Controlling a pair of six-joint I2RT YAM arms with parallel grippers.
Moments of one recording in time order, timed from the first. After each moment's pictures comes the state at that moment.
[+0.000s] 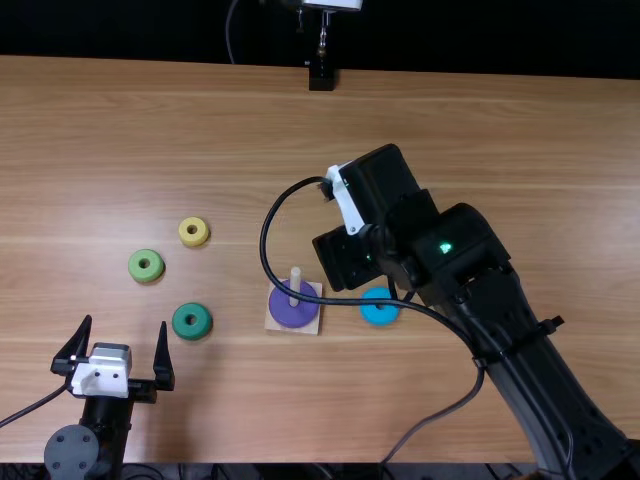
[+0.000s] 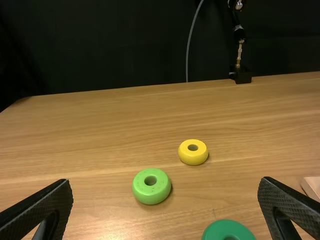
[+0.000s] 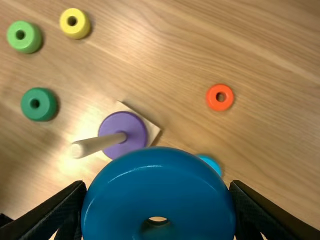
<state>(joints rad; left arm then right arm) 0.00 0.01 0.03 -0.08 0.05 0.04 0.58 1.72 1.86 -1.22 -0.03 0.05</state>
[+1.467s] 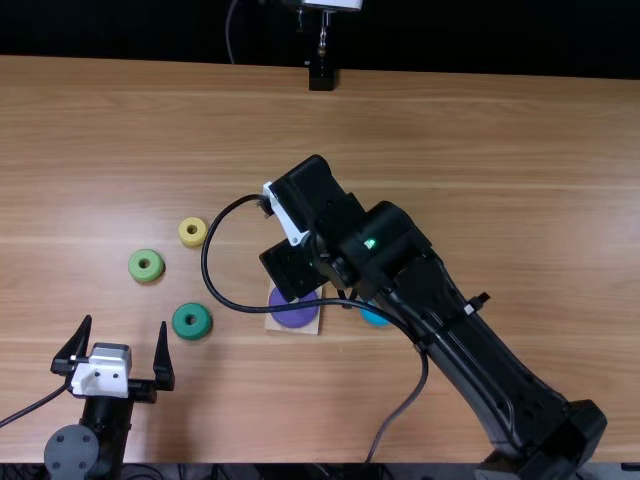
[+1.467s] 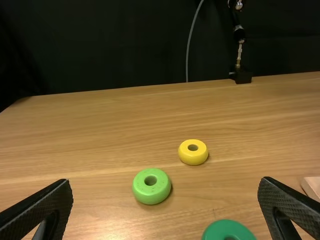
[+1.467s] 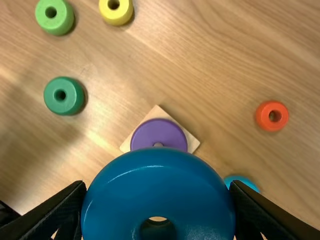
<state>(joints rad) 0.00 0.01 0.03 -0.08 0.05 0.04 0.70 1.87 1.93 -1.19 -0.03 0.05</state>
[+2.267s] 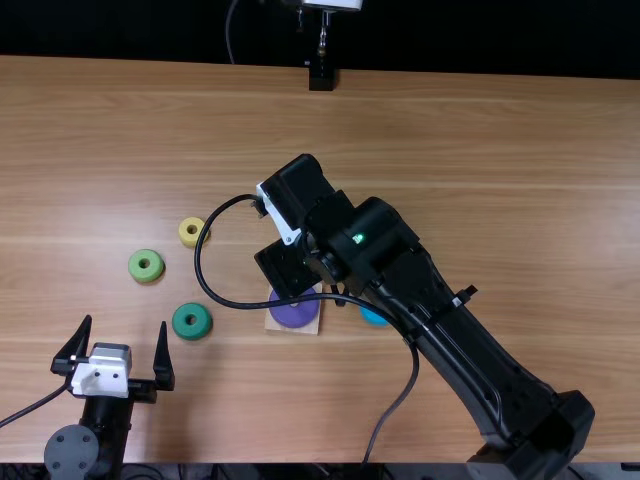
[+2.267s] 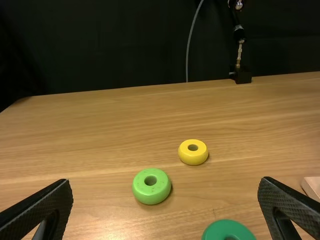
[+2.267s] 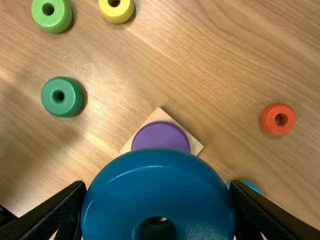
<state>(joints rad) 0.00 0.01 0.03 -0.08 0.05 0.04 0.71 1.90 1.94 -1.19 -0.03 0.05</state>
